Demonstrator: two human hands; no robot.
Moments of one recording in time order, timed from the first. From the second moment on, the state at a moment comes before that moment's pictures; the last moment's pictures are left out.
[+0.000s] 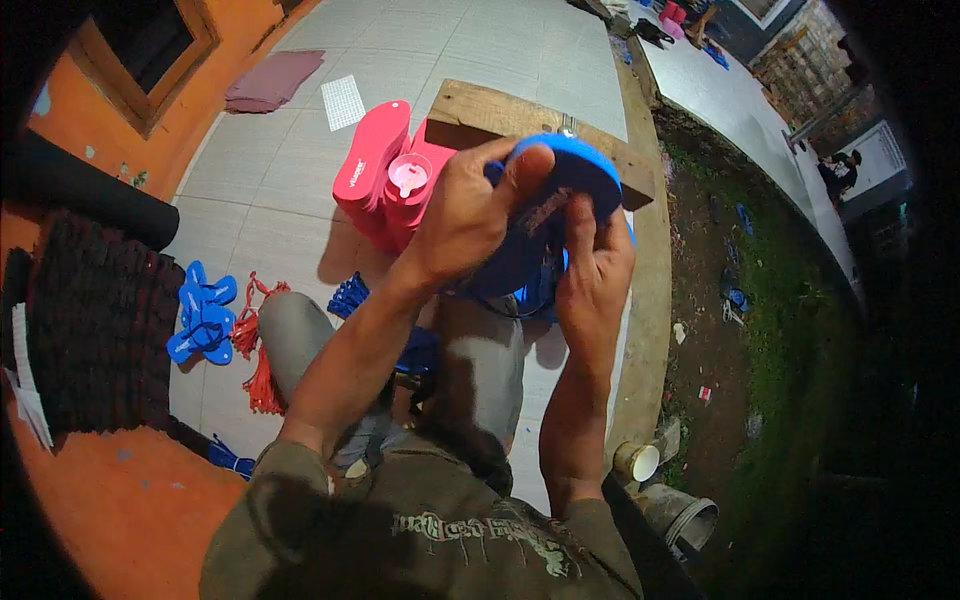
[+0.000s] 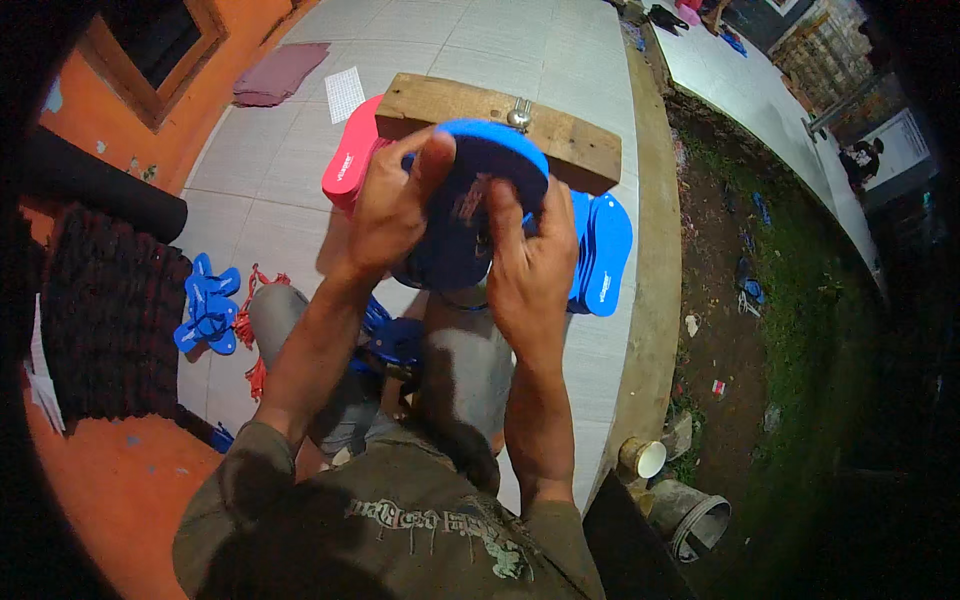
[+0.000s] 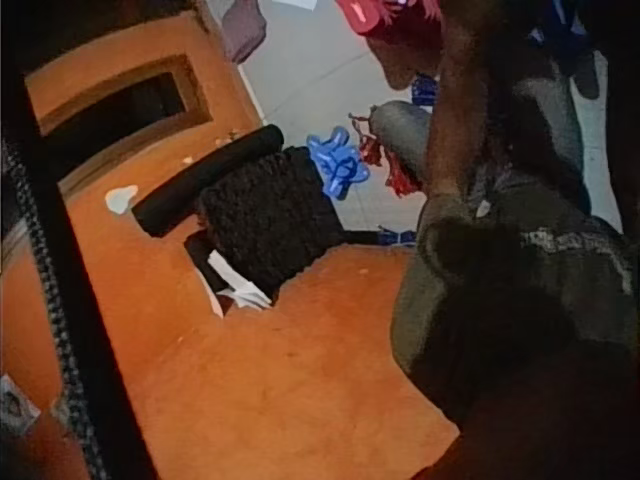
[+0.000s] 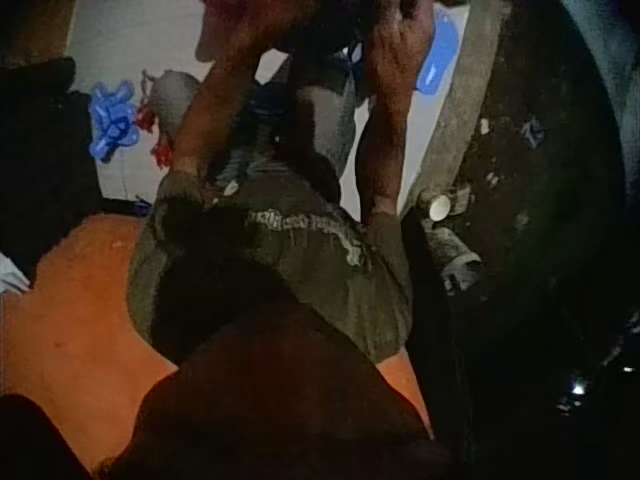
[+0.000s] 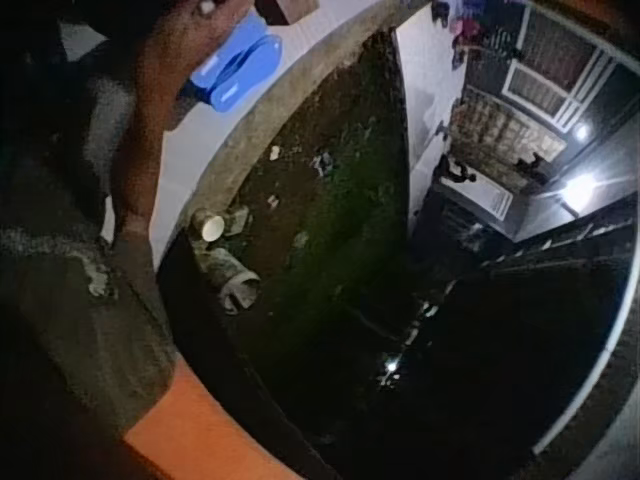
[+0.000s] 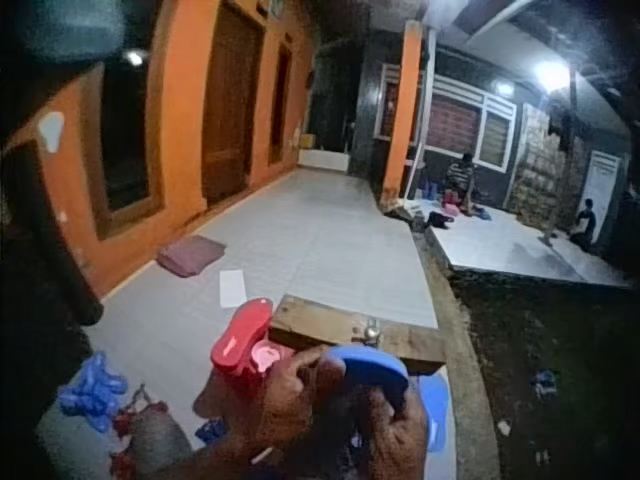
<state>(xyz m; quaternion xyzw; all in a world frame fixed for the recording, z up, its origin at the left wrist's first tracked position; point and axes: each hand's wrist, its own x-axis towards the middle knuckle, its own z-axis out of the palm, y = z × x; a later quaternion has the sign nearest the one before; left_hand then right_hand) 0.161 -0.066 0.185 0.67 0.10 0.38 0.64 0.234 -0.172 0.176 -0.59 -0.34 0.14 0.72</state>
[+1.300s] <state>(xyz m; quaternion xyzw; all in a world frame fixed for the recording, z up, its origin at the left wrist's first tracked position) 0.099 -0.098 0.127 0.79 -0.03 0.44 0.42 0.231 -0.223 0.125 -0.48 -0.60 0.06 0.63</state>
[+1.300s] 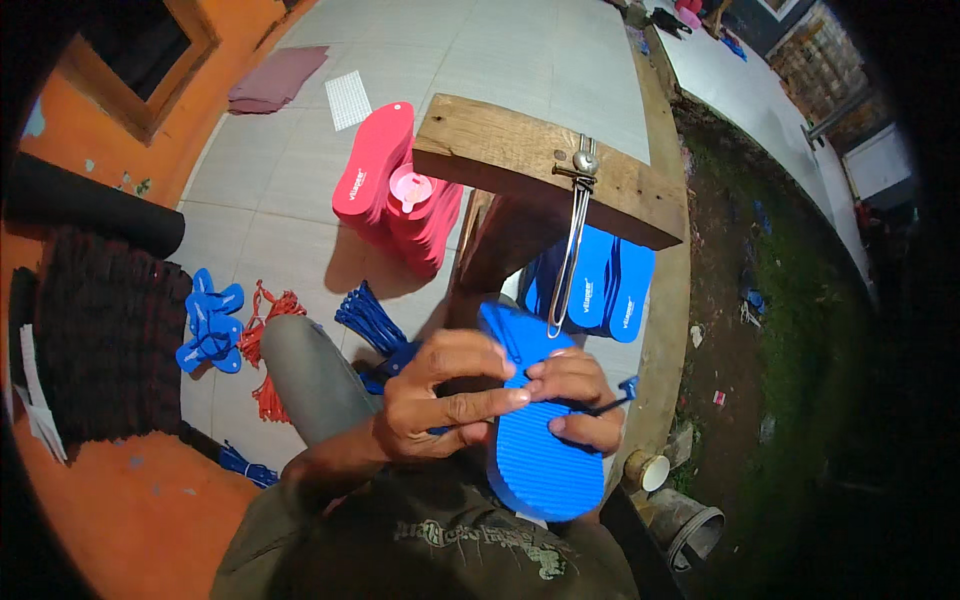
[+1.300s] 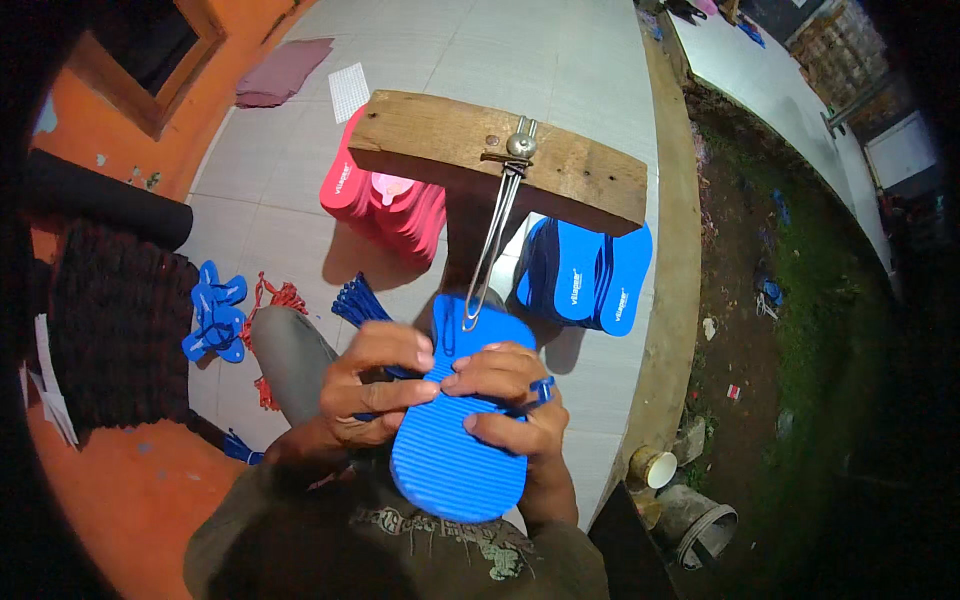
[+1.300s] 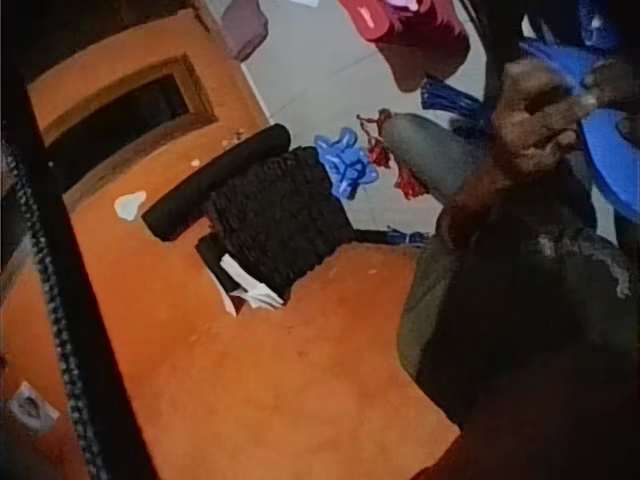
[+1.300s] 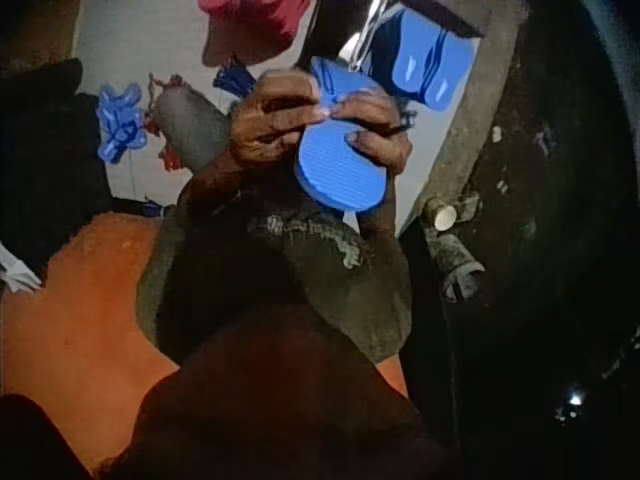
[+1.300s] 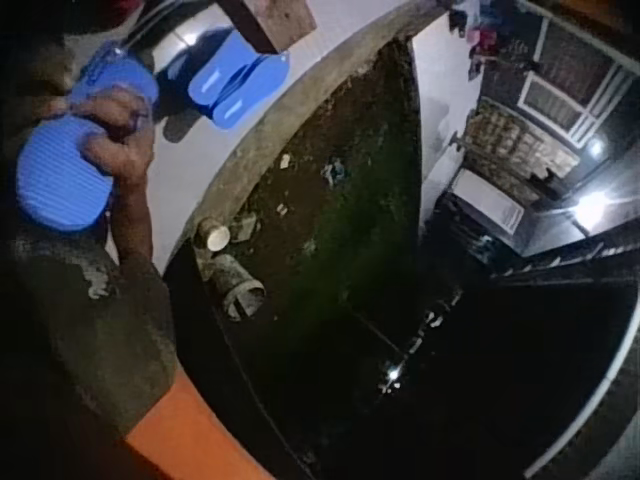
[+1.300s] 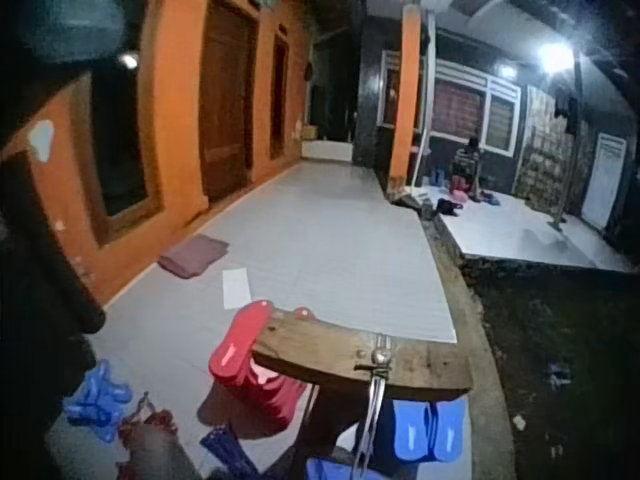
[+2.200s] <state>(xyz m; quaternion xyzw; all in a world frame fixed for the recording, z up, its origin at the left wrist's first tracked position) 0.166 -0.067 0.146 0.80 0.18 0.45 0.35 0.254 -0.178 0.143 -0.57 -0.35 0.13 0.73</state>
